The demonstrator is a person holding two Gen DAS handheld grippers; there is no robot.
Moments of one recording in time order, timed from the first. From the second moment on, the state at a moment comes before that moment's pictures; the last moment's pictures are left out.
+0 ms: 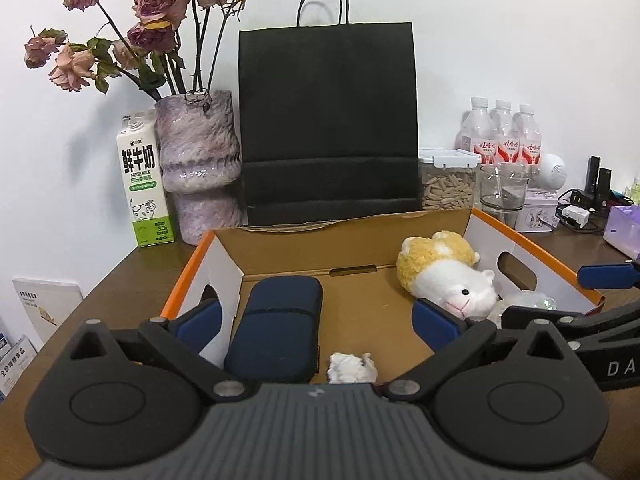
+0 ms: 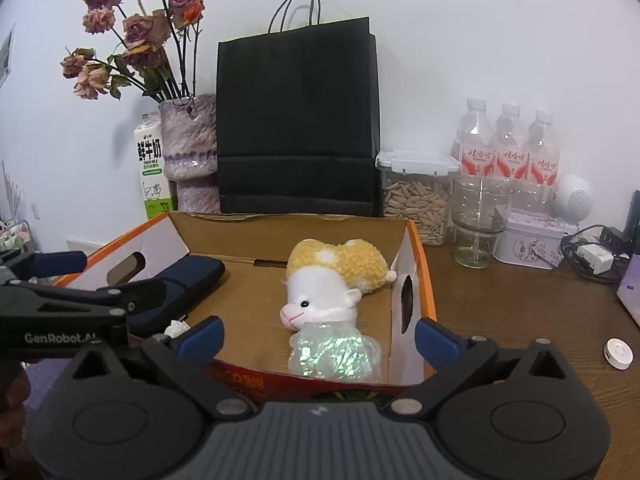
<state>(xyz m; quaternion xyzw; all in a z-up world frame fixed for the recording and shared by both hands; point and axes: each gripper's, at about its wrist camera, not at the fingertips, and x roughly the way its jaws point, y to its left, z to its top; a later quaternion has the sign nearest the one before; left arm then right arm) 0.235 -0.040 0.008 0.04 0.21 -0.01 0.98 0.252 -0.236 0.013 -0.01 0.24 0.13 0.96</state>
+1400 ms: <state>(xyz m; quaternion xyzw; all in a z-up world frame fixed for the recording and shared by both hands) 0.167 0.003 -0.003 0.03 0.23 -0.02 0.97 0.185 -0.193 0.009 -0.04 0.27 0.16 0.95</state>
